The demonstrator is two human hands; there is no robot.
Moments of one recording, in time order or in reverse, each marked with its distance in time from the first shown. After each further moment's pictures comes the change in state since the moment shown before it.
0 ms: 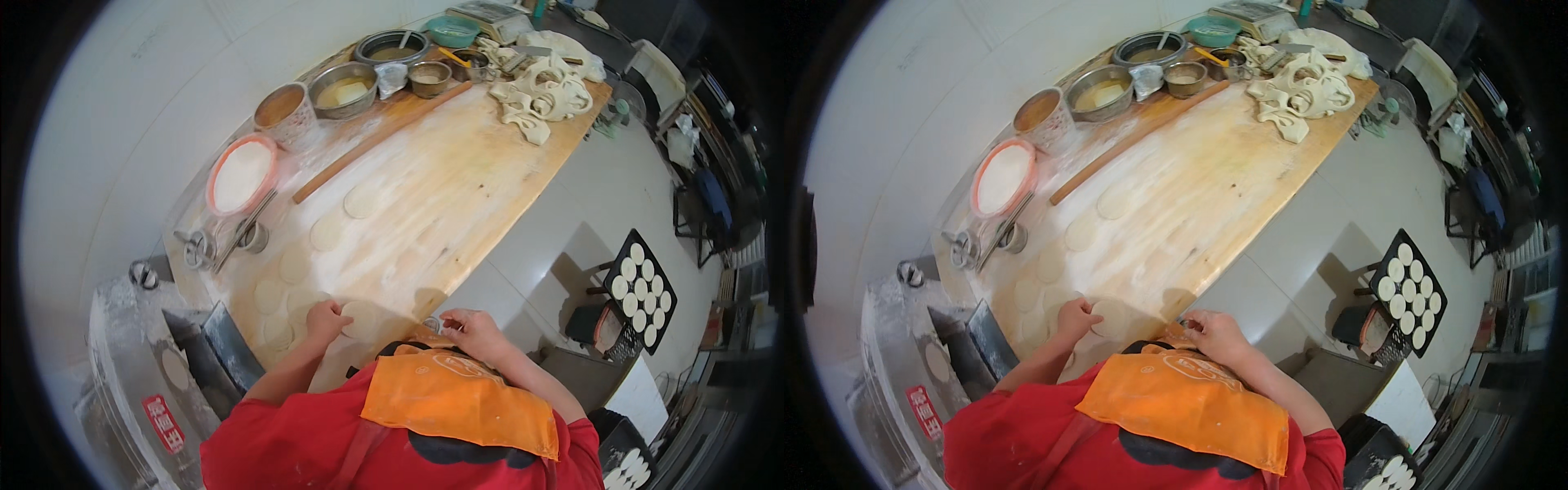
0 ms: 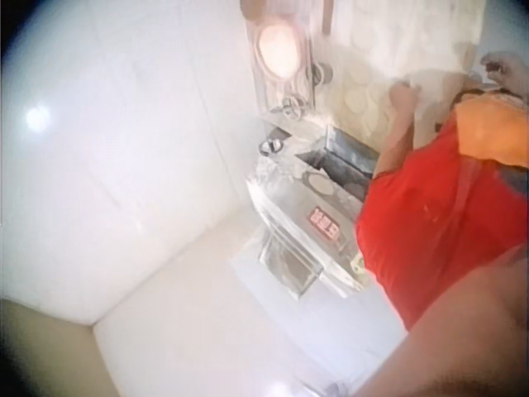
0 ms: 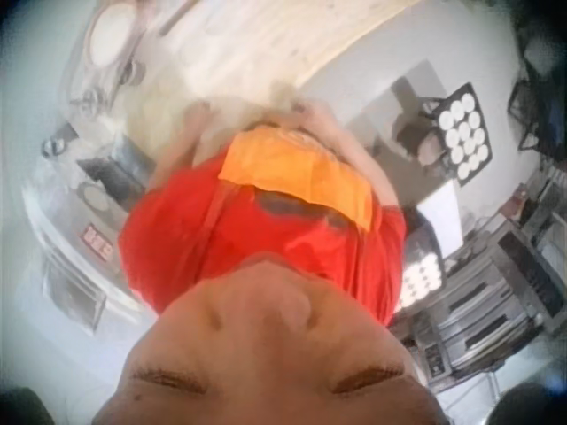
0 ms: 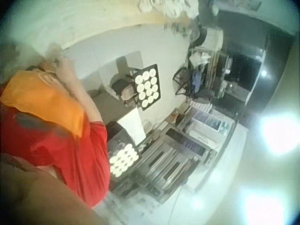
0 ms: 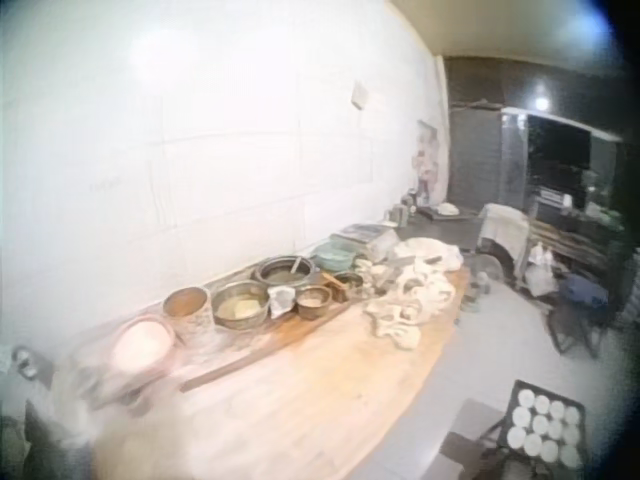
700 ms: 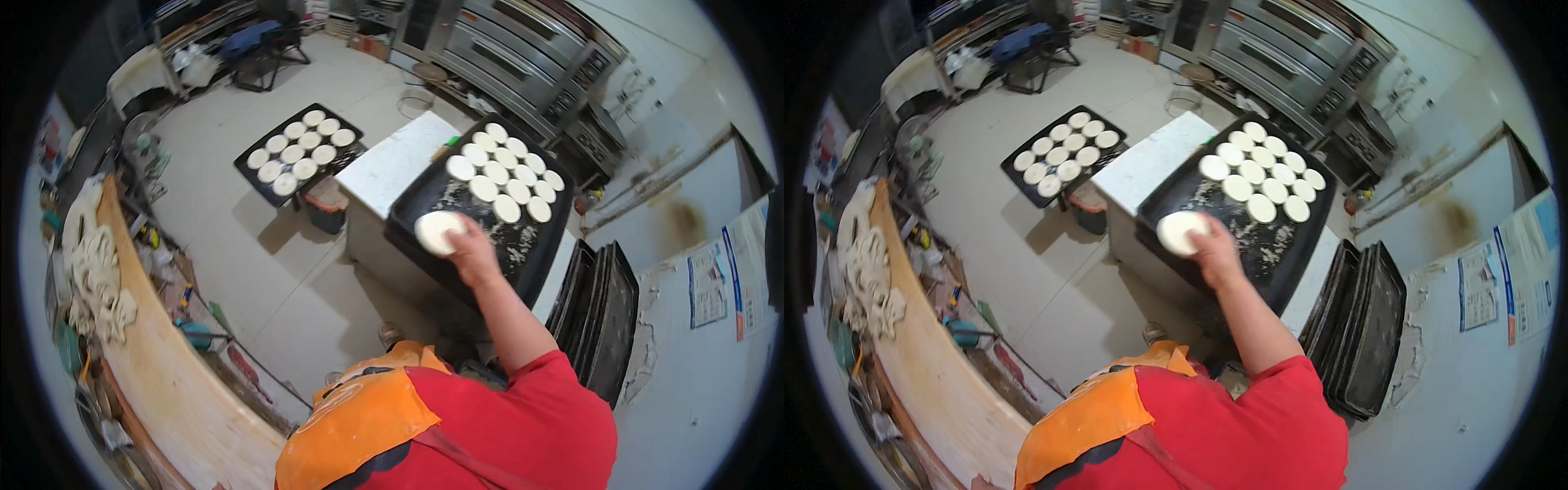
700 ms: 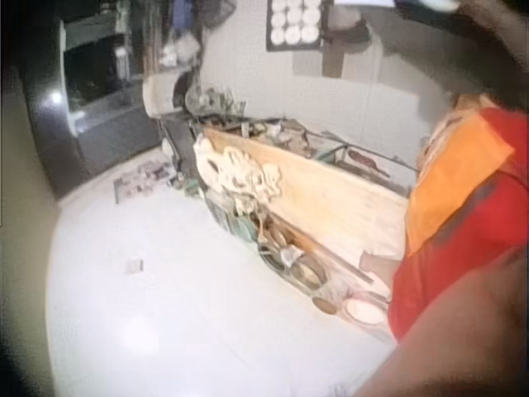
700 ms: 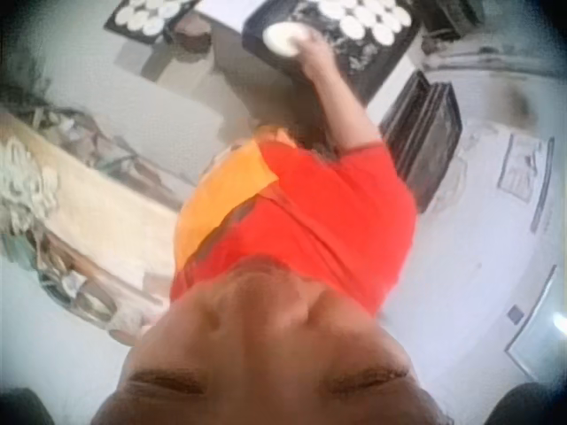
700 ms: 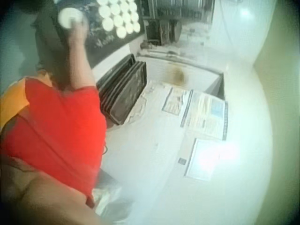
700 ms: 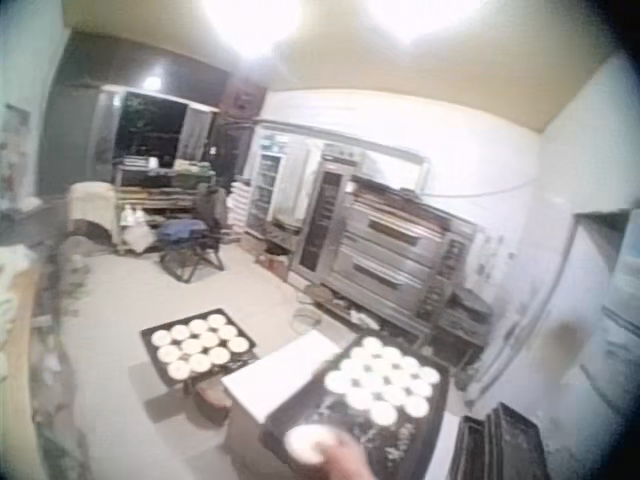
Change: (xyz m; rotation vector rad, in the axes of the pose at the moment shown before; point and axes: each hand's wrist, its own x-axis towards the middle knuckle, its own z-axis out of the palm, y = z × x) left_hand 0.326 0.071 0.012 0.588 0.359 0.322; right_hand -0.393 0.082 0.009 0.960 2.245 0.145
